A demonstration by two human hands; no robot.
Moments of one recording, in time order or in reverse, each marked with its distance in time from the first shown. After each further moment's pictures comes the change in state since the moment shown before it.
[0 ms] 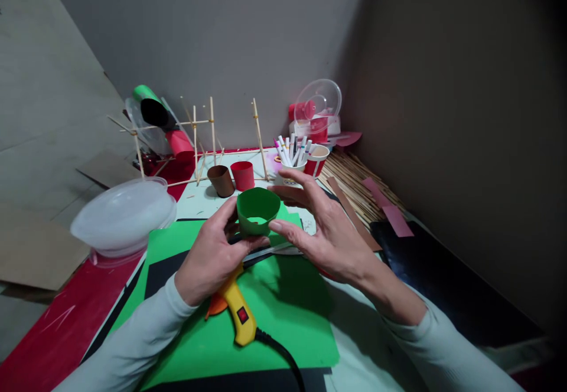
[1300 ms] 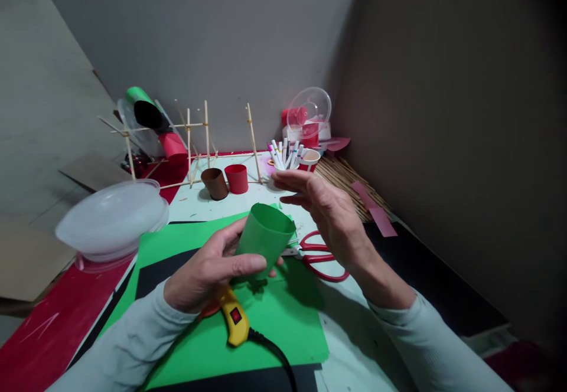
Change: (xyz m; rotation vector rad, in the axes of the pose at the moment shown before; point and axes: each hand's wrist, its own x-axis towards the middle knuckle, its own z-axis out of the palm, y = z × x) left_hand -0.023 0.025 0.007 -0.528 -0.251 -0.436; right_hand 0.004 0.004 -0.008 0.464 0.128 0.003
